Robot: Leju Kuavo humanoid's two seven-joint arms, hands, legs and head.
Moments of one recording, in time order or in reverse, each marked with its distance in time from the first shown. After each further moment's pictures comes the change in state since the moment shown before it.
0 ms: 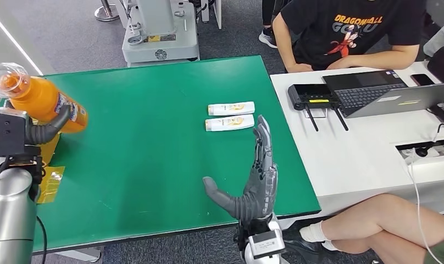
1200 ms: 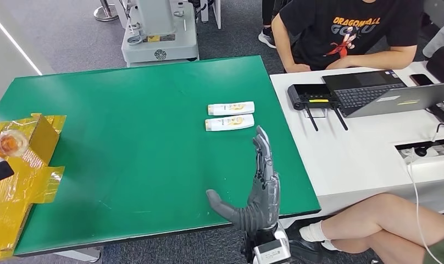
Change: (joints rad) left arm 0.050 0.557 -0.155 0.138 -0.660 0.032 -0.030; right arm 0.090 -0.001 -0.042 -0.050 0.045 0.102 0.019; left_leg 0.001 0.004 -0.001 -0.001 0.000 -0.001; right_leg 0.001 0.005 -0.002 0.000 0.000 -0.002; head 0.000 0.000
